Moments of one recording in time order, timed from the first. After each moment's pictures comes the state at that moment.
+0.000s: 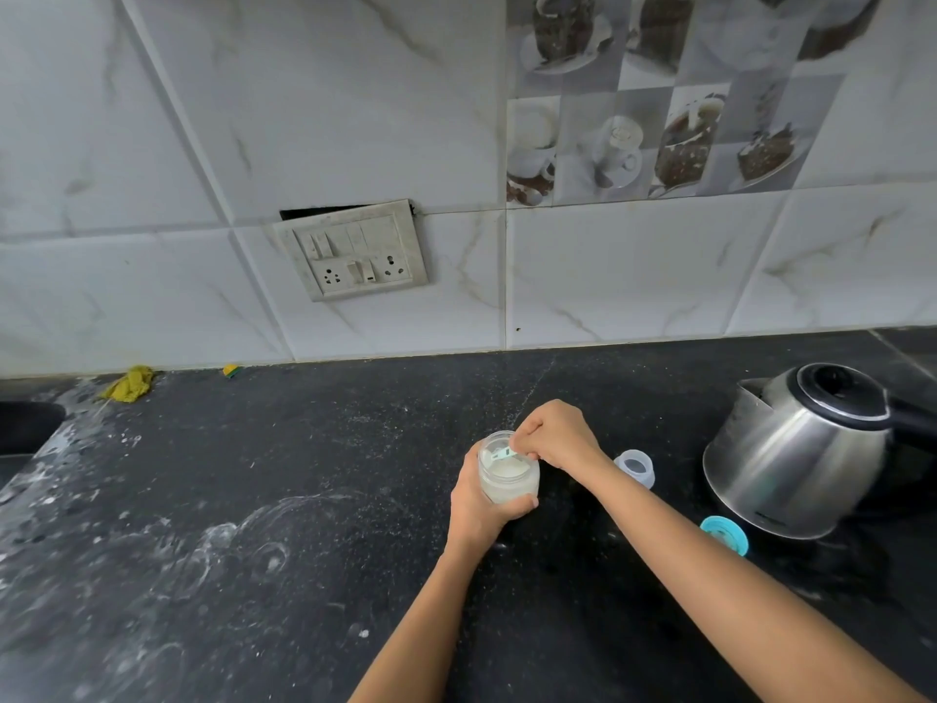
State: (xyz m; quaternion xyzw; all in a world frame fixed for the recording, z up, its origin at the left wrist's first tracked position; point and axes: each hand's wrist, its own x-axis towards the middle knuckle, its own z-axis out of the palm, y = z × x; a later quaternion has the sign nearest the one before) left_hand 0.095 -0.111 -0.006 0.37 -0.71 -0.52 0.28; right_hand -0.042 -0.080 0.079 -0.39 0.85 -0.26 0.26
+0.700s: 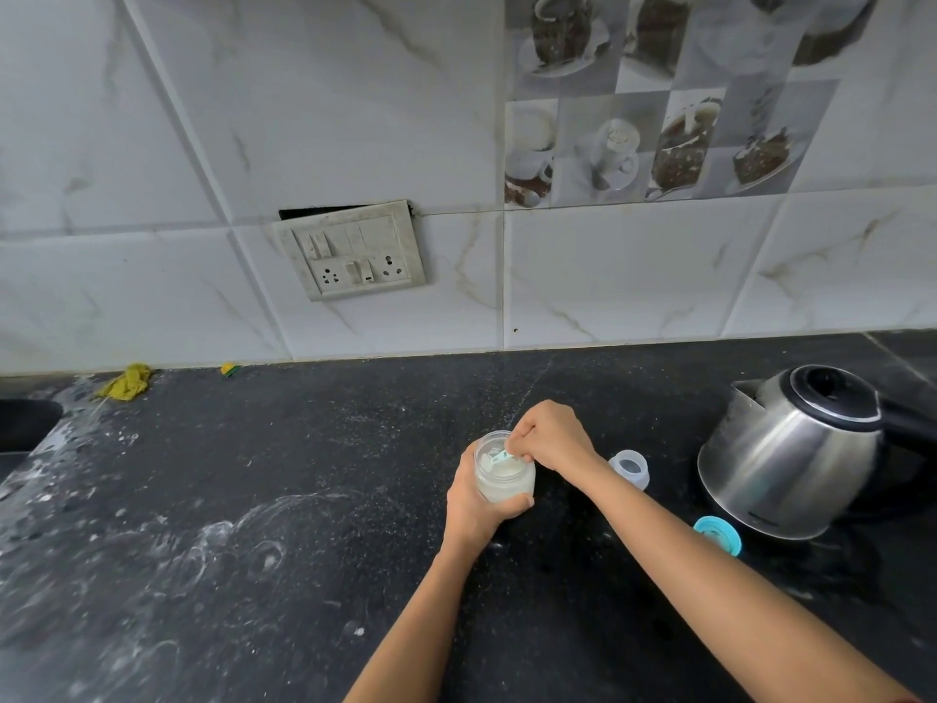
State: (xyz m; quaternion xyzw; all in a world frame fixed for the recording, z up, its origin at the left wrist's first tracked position) left_hand 0.094 -0.111 -0.009 0.38 -0.71 -0.53 0.28; right_hand -0.040 -0.080 0.078 -0.41 0.85 -0.24 0.23
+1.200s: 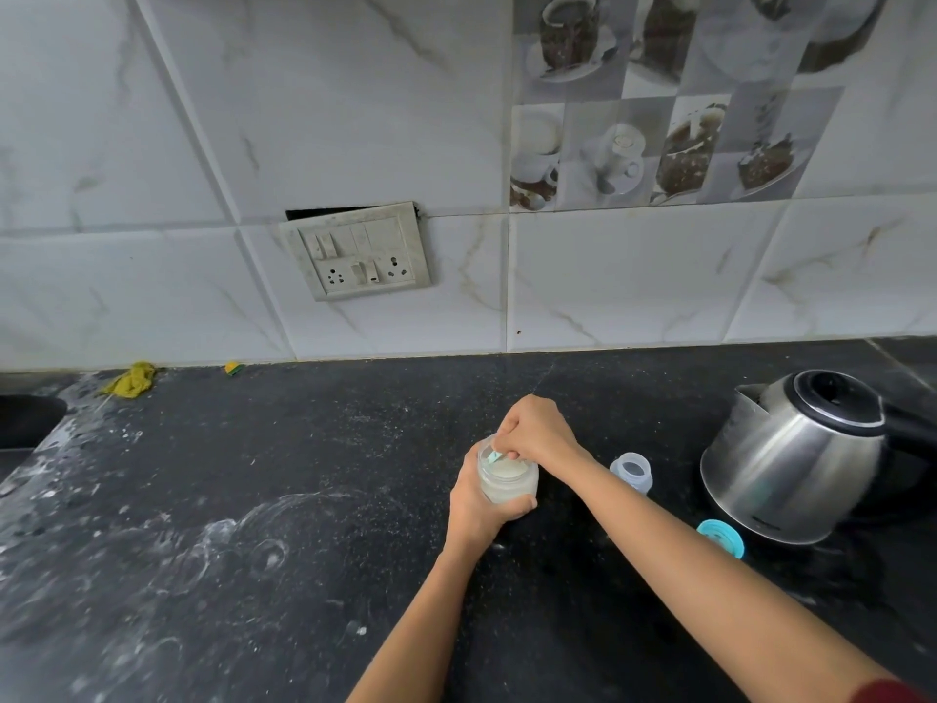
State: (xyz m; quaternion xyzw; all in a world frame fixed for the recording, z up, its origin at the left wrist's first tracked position) left_hand 0.095 -0.112 -0.010 0.40 -0.70 -0.53 0.26; right_hand -0.026 -0.100 0.086 -0.43 0.85 -0.21 0.24
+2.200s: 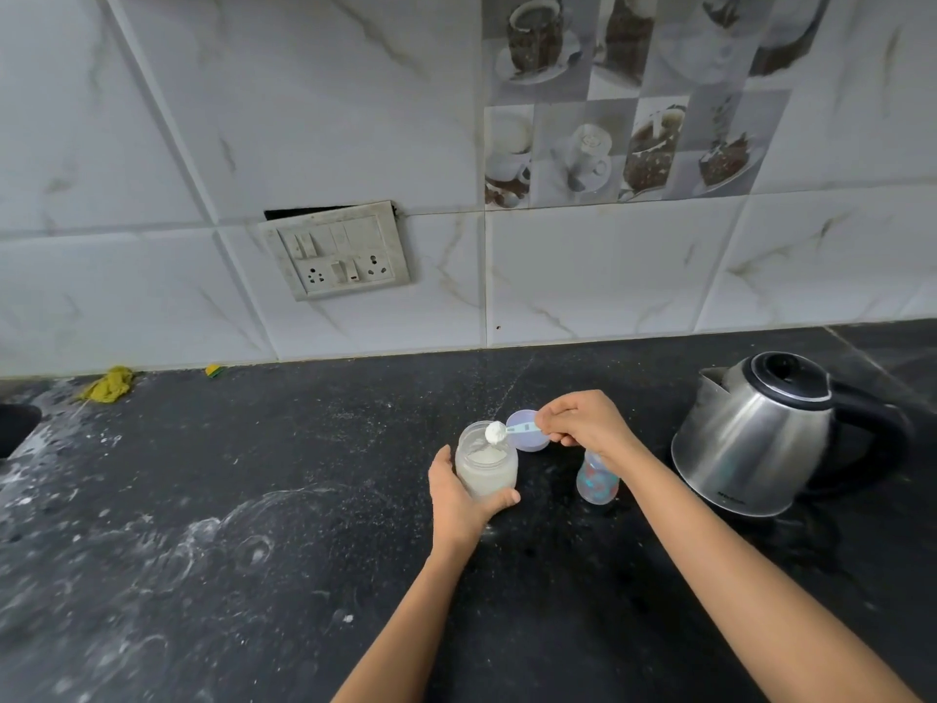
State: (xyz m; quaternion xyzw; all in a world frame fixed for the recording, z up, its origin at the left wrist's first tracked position) left_hand 0.100 -0.096 -0.019 0.44 -0.67 -0.51 0.30; right_hand -0.077 -0.024 0.091 -0.31 0.79 -0.42 0.31
